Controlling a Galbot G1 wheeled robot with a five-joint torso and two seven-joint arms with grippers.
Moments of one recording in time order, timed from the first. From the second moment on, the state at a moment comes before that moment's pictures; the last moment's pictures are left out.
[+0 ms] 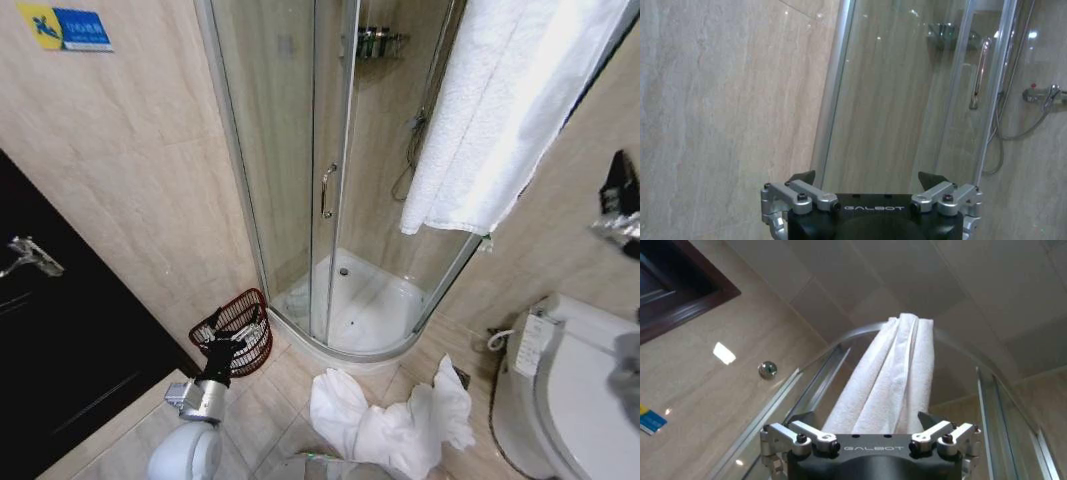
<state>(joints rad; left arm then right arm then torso) 1.76 -1.61 -0.64 -2.29 -0.22 0.00 0.13 -1.43 0.87 1.28 2.40 0.82 0.33 -0.15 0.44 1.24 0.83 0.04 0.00</state>
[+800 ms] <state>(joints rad) 1.76 -1.61 -0.64 -2.29 -0.22 0.00 0.13 -0.53 0.61 0.82 1.97 0.95 0.15 -0.03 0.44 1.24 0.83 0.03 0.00</state>
